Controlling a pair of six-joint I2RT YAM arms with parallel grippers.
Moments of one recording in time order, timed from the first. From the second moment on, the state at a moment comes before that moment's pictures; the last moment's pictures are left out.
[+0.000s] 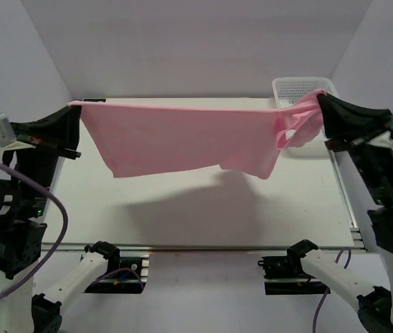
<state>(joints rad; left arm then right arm) -0.39 0.73 1.53 -0.36 -0.11 -0.24 0.50 0.81 1.55 -0.28 -0.03 -0.15</state>
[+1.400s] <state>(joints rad) -0.25 1.96 1.43 -0.39 -0.51 -0.32 0.41 1.97 1.50 -0.07 -0.13 -0.37</state>
